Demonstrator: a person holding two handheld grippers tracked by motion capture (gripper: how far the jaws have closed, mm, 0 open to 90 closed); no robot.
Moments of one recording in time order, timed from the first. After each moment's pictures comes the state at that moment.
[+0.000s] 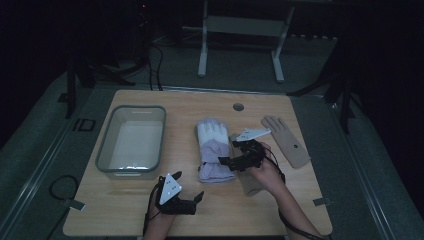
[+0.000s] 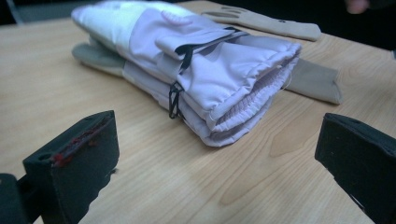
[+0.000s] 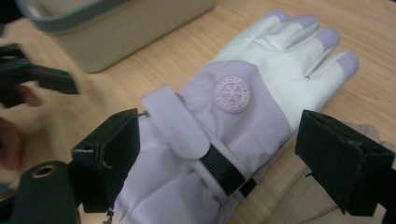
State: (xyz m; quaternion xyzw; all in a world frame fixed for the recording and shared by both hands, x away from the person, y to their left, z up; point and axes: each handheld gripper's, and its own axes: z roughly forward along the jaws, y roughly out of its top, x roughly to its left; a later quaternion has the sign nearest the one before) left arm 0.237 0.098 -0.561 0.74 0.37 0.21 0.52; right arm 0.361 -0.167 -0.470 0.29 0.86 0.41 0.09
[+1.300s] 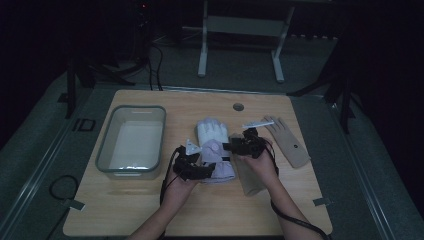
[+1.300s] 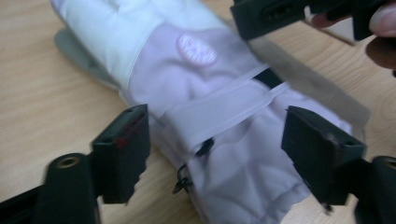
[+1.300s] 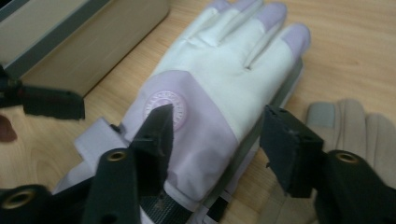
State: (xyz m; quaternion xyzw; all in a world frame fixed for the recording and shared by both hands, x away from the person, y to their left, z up) left arm 0.317 0.055 -0.509 0.78 0.46 0.12 0.41; right arm 0.408 -0.176 -0.495 0.41 0.80 0.42 0.04
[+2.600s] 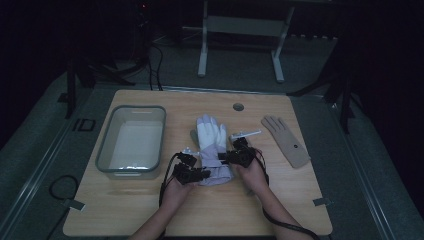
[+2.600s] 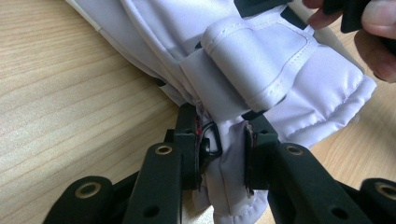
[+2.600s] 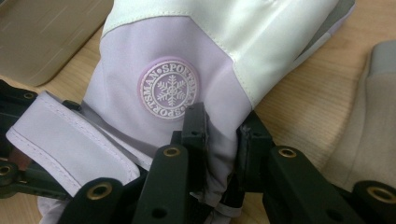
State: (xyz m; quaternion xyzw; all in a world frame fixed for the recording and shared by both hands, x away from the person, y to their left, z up) left arm 0.330 0.064 -0.548 0.79 0.47 -0.02 0.39; right arm 0.397 -0.154 -0.533 0.42 0.82 0.38 0.02
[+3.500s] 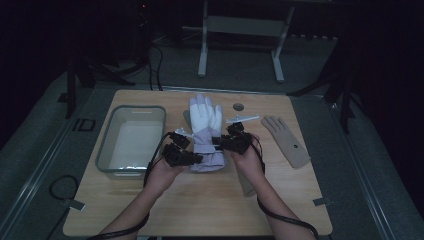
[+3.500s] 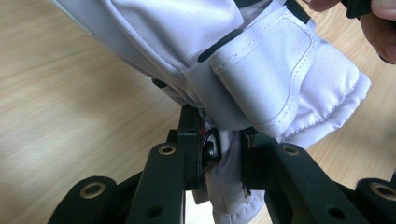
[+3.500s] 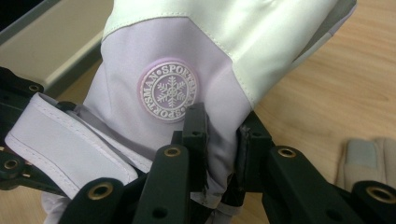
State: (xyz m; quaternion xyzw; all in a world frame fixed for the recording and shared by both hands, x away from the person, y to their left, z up) left arm 0.349 0.093 -0.472 0.83 0.42 0.01 0.37; right arm 0.396 -0.125 -0.462 0.41 0.81 0.41 0.07
